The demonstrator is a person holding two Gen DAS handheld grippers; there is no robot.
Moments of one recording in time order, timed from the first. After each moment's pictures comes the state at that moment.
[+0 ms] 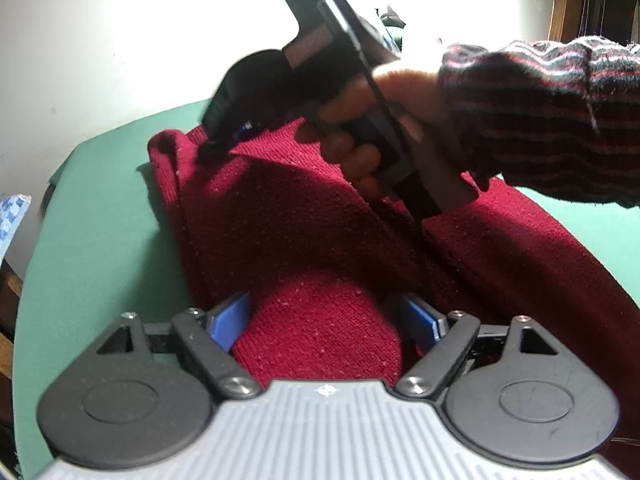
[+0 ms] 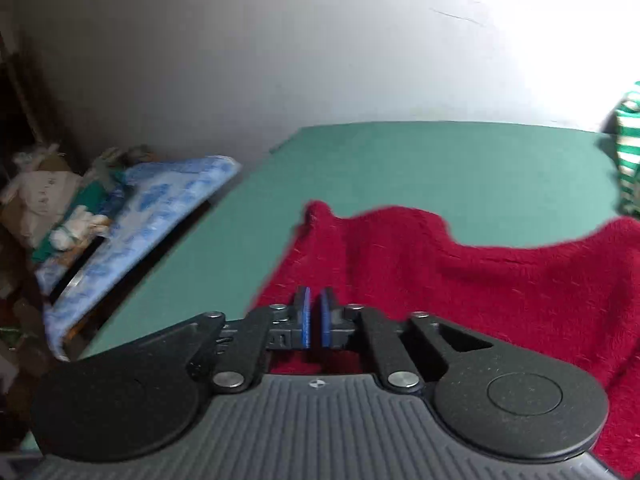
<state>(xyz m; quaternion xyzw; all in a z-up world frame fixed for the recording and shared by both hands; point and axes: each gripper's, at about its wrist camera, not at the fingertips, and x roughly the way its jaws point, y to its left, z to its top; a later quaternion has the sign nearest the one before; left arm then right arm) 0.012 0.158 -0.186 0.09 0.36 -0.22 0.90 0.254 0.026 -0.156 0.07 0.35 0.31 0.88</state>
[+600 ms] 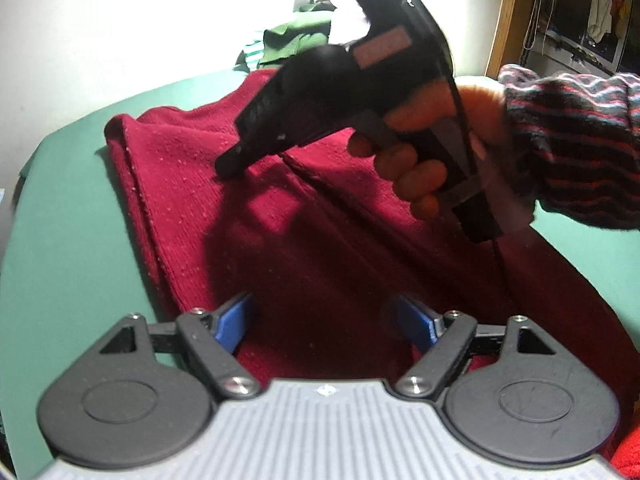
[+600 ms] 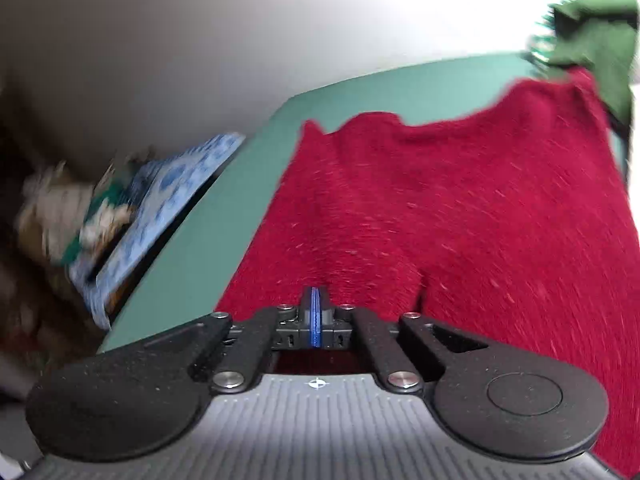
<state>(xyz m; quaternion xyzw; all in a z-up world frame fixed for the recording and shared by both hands) -0.060 0.151 -0.166 0.09 0.39 -0.28 0.87 0.130 -0.031 -0.156 0.16 0.39 0.28 0.86</state>
